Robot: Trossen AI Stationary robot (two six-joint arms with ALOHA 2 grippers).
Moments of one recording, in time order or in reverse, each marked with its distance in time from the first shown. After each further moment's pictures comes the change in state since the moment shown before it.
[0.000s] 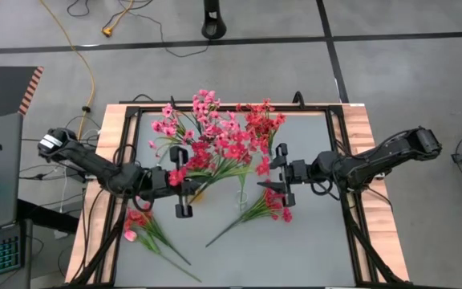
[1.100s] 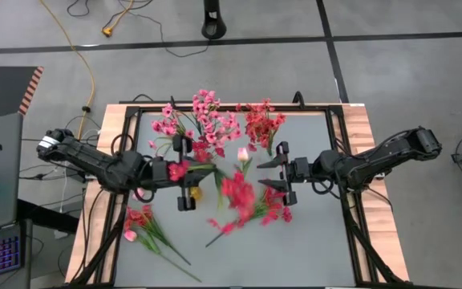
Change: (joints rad) left arm 0.082 0.000 0.167 -0.172 0.146 0.022; right arm -0.003 0.000 0.000 0.055 0.001 0.020
